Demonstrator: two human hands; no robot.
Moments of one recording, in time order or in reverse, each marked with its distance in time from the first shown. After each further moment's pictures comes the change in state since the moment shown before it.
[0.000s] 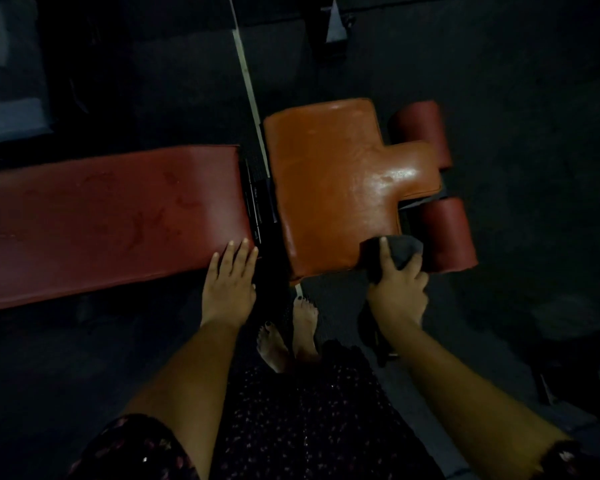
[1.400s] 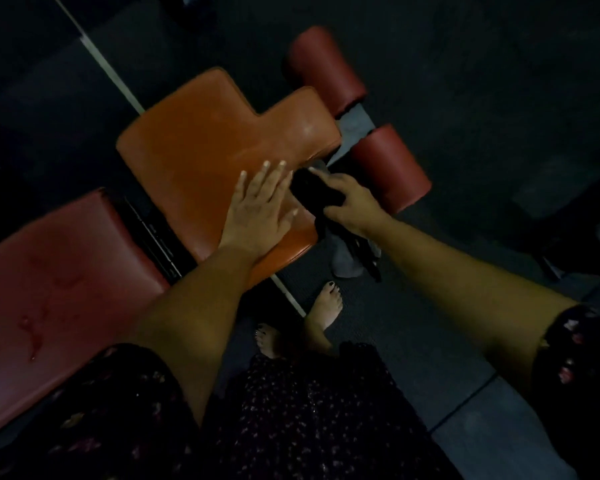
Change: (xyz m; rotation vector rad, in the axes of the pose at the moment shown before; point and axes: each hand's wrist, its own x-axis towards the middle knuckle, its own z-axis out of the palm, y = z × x) left_hand 0.158 0.152 -0.076 -0.016 0.189 0.572; right_hand 0.124 0.071 -0.015 0.881 -0.240 -0.196
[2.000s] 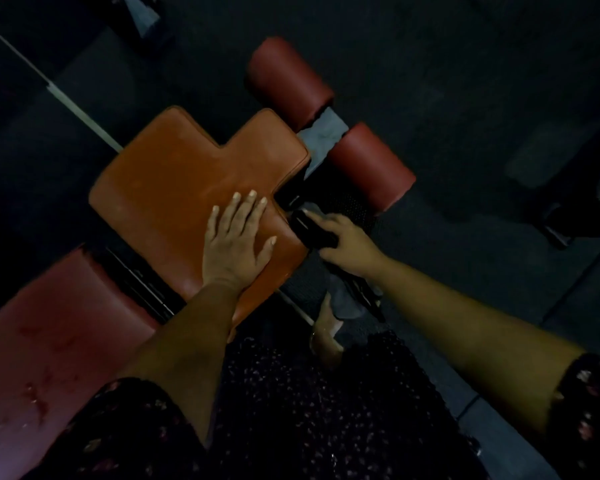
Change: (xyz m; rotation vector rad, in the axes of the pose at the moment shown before) left_hand 0.002 -0.005 0.011 -0.053 0.110 0.011; right_hand -0.029 0.039 0.007 0.059 -0.089 0.124
